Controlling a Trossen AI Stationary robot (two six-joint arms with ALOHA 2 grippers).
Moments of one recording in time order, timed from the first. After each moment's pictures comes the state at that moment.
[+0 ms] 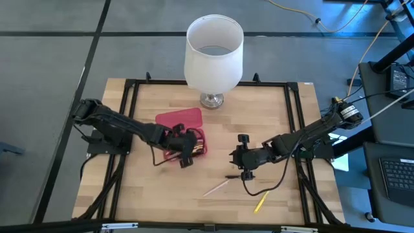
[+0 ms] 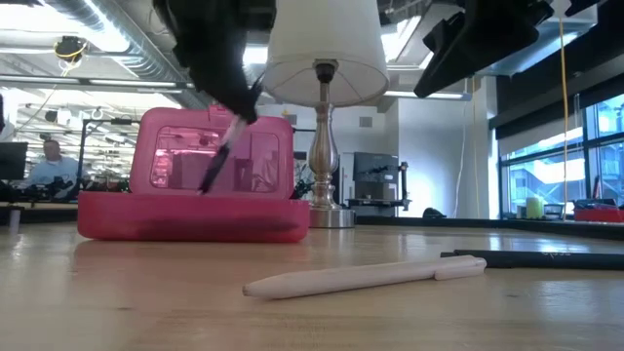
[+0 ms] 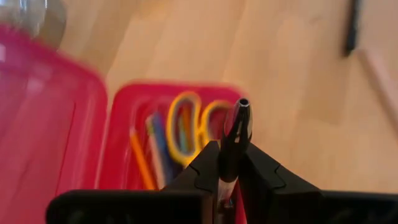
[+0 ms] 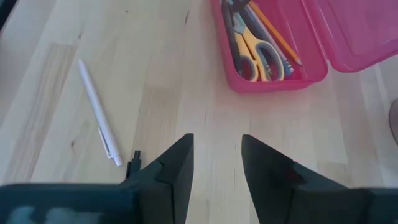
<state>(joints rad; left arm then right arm) -0.24 1.53 1.10 -0.61 -0.32 -0.47 0.43 1.45 0.99 -0.42 0.35 0.18</state>
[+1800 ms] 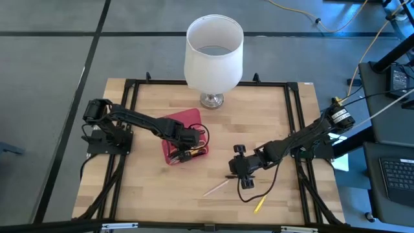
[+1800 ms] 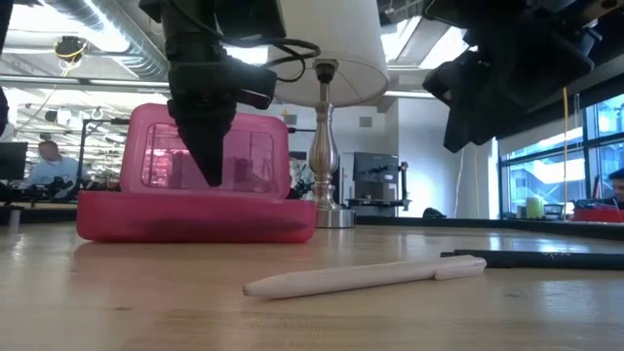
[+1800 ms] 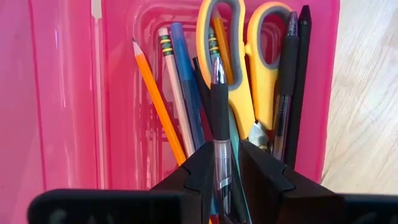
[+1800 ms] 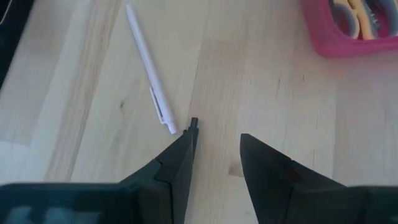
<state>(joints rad) -0.08 1.66 1.10 -0.76 -0.09 -0.45 0.44 1.59 0.99 -0.40 0.13 0.23</state>
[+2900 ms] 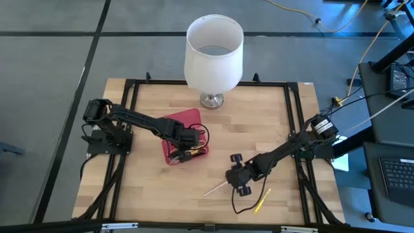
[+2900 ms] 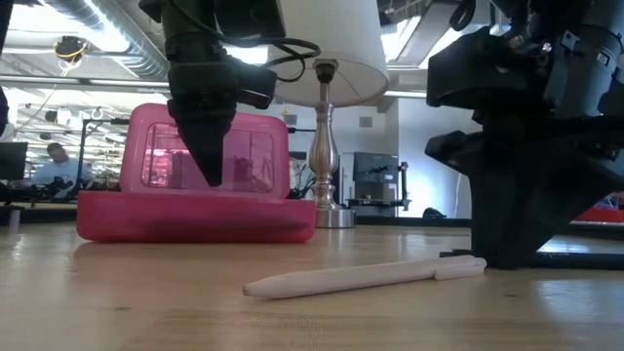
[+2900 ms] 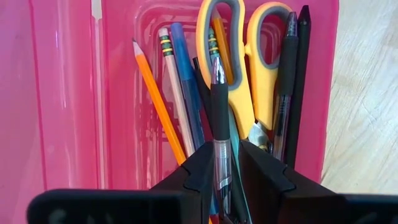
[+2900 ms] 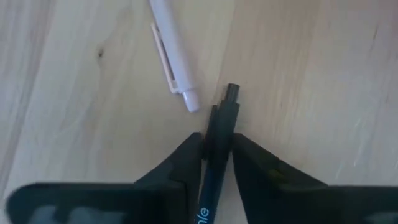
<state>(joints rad) -0.08 1.66 1.10 -0.76 -0.09 -0.45 0.48 1.86 0.99 -0.35 0.15 0.23</state>
